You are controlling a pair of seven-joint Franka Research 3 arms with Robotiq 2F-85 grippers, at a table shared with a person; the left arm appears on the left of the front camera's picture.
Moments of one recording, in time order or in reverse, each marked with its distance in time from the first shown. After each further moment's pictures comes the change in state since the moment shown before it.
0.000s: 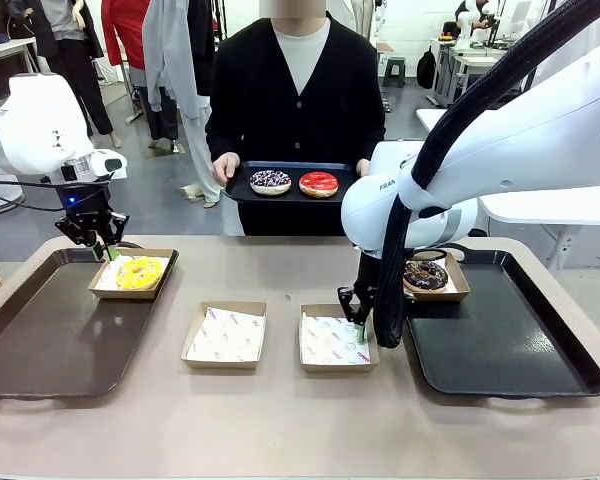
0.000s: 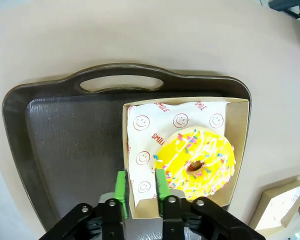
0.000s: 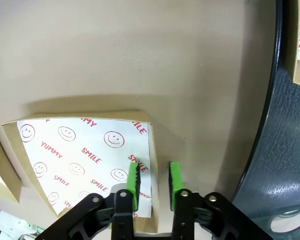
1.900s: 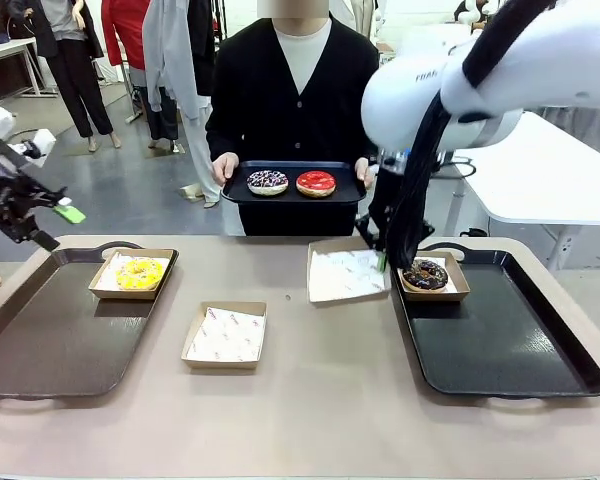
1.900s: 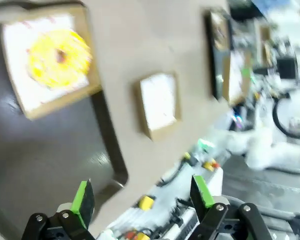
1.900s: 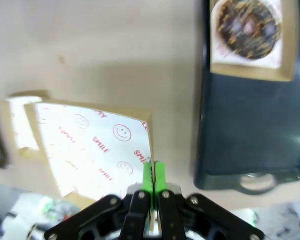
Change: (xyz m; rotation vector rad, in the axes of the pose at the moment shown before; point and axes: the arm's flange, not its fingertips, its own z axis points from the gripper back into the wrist) left arm -0.120 0.083 0.084 -0.787 0.050 -0.234; right arm -0.012 -0.008 0.155 0.019 -0.106 -0.012
